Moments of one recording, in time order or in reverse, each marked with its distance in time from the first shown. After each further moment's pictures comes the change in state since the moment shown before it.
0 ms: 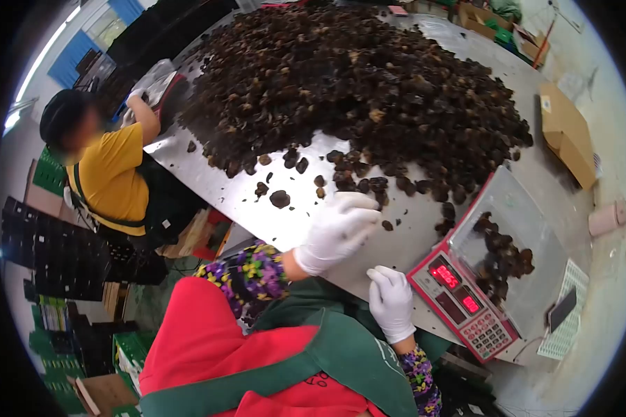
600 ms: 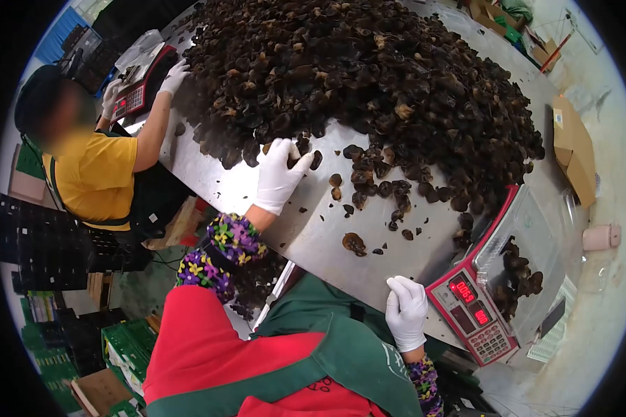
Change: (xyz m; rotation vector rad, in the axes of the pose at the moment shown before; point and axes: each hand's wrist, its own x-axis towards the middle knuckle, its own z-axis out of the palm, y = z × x) left_hand -0.019 -0.155 -0.071 0.156 0.244 -0.615; right_hand 0.002 -0.003 0.006 -0.118 -0.061 0.073
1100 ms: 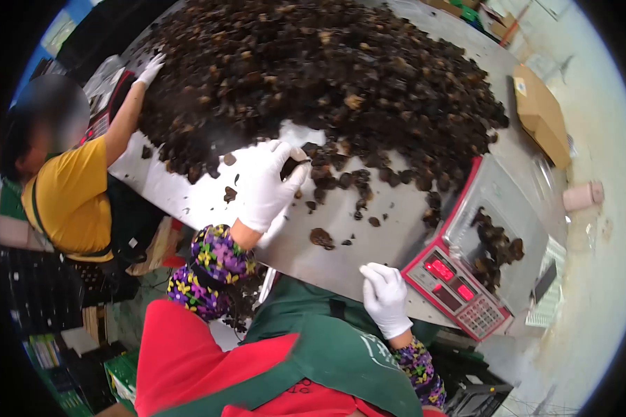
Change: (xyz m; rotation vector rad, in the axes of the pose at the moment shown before) left_hand -0.005 0.082 0.010 0.043 -0.102 0.384; right_hand 0.002 -0.004 0.000 -0.015 0.058 0.010
